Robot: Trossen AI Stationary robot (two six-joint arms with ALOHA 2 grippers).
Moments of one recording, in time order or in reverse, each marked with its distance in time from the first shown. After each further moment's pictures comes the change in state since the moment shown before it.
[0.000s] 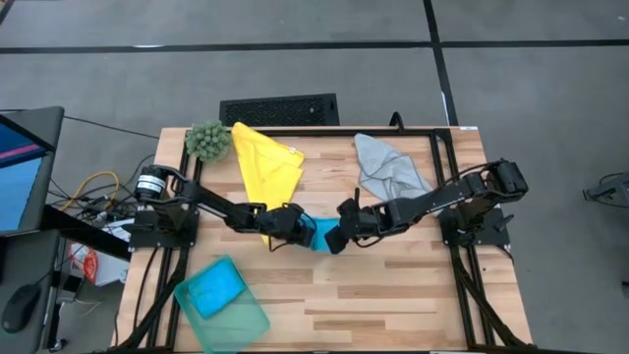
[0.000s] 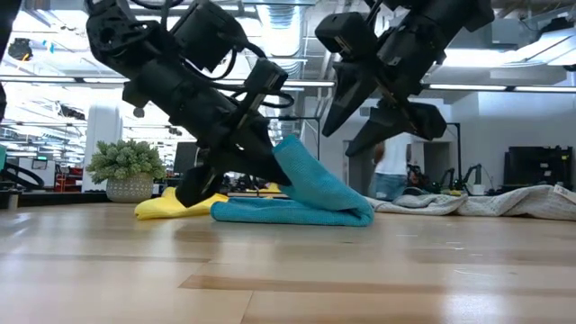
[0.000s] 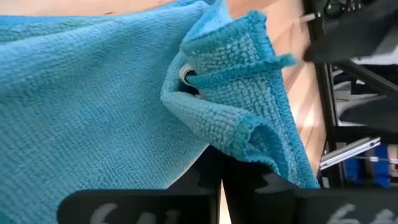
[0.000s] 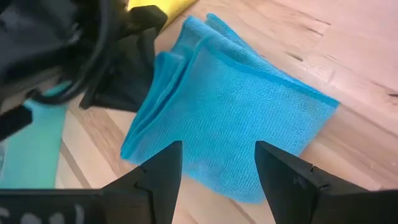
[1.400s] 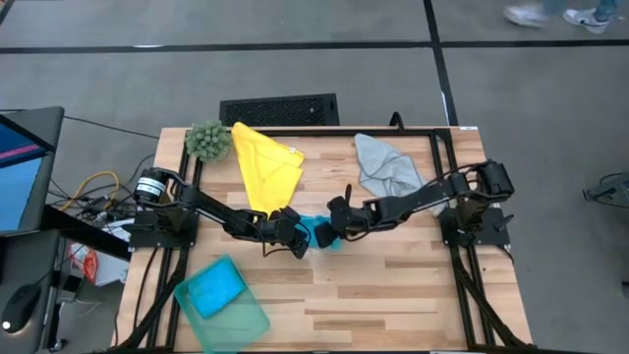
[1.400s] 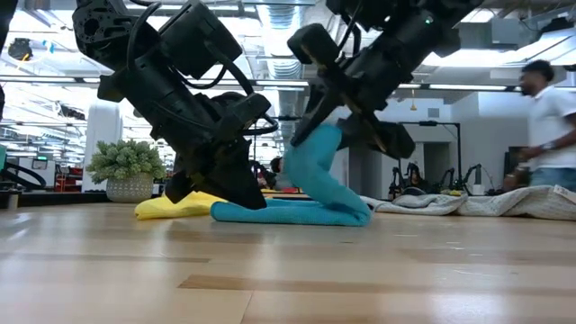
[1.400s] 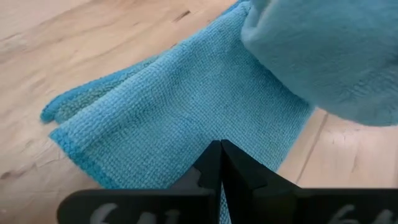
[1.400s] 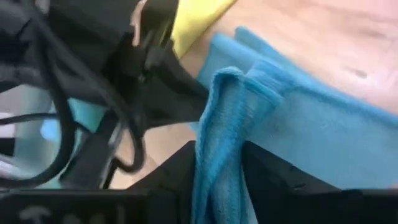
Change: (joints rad) left arm -0.076 0.005 0.000 -0.179 -0.276 0.366; right arm -0.069 0.104 0.007 0.221 -0.094 0.047
